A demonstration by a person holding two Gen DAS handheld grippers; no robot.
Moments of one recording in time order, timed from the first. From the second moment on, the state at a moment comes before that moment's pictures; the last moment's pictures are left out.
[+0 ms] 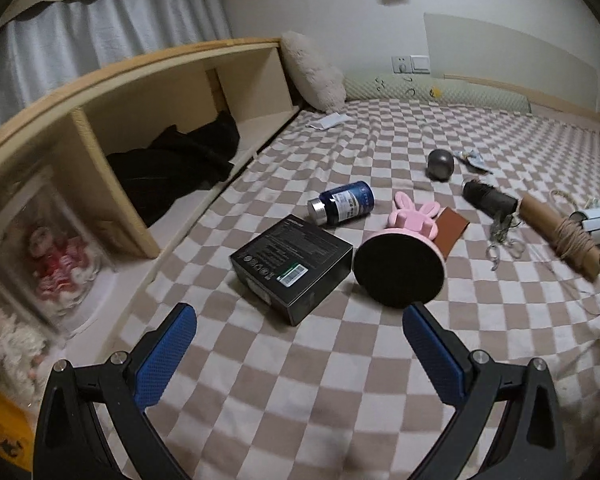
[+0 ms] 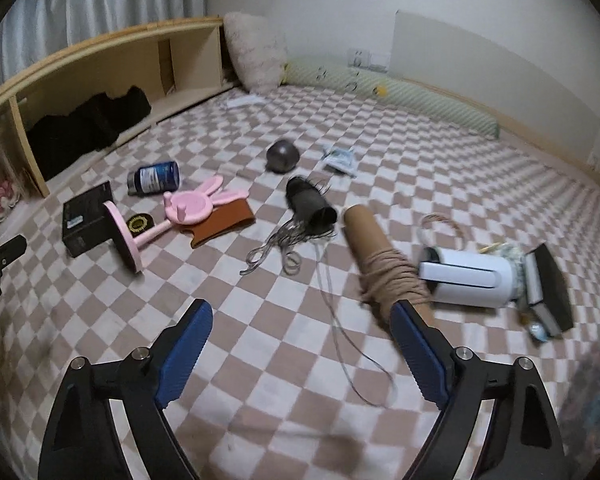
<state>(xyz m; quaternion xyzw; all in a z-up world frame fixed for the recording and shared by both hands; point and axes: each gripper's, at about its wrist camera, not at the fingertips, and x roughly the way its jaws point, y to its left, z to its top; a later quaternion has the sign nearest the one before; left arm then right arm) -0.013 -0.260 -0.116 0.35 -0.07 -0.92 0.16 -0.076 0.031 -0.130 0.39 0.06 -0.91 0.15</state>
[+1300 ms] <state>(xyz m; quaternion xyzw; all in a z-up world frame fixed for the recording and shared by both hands) -0.120 -0.364 -0.170 0.36 0.05 -0.93 0.08 -0.119 -0.154 -0.193 0.40 0.11 -0.83 0.37</state>
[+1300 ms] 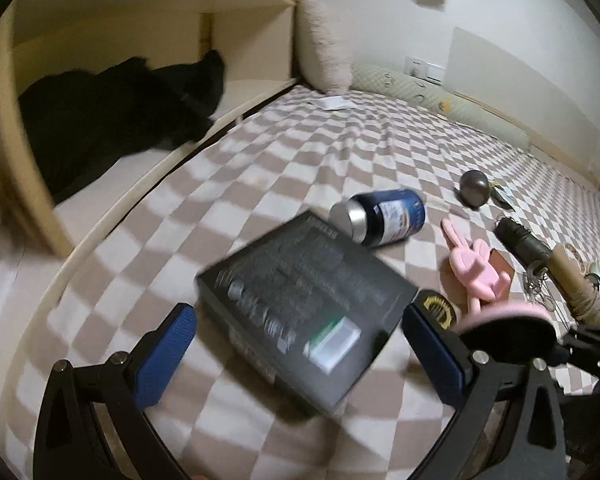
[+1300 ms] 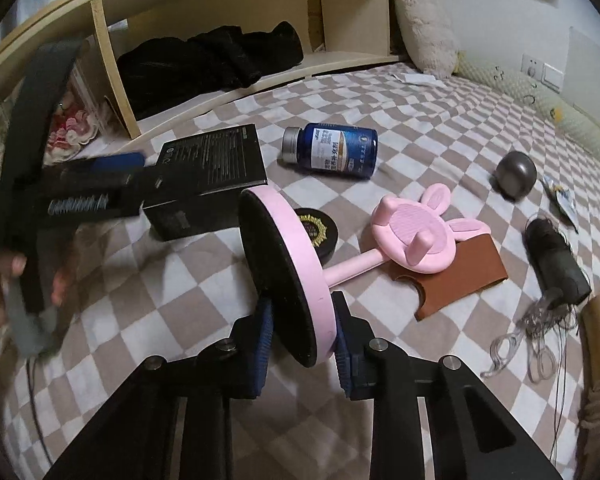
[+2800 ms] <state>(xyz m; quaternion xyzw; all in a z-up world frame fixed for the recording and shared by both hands) -0.145 -0.295 -0.224 0.44 -0.09 -0.89 0.04 -0.119 -0.097 -0.198 0.43 0.03 -0.84 0.32</state>
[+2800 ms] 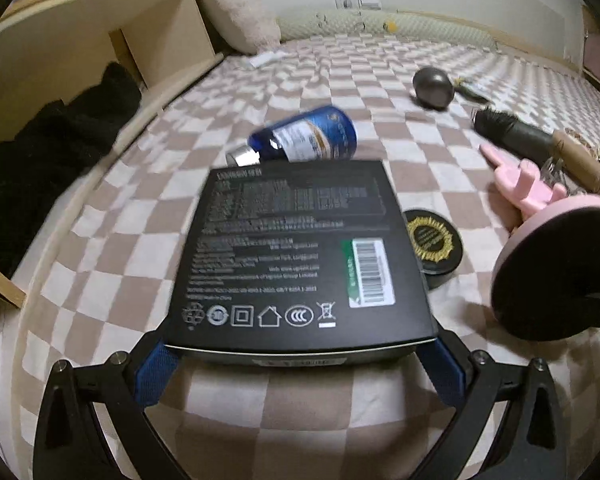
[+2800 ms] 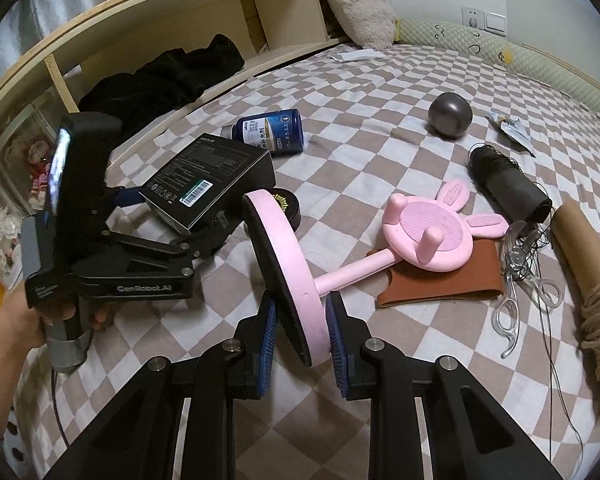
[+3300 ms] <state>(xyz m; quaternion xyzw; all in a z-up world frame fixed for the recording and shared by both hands) -0.124 -0.296 -0.204 0.39 -0.07 -0.92 0.05 -0.112 -0.092 -0.194 0.42 0.04 -0.85 0.31</state>
